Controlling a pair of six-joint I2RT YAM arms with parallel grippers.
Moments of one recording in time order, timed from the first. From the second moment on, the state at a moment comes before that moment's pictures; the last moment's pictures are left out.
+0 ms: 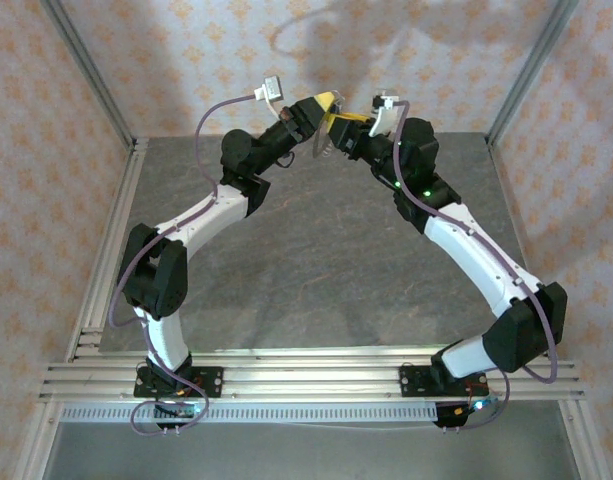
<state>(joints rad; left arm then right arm) -0.44 1.84 1.48 0.97 0.49 -1.25 0.47 1.43 1.38 0.09 -0.22 0.46</state>
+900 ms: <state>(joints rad) -0.43 1.84 1.48 0.93 0.50 -1.19 0.51 1.44 1.38 0.01 -0.29 0.44</state>
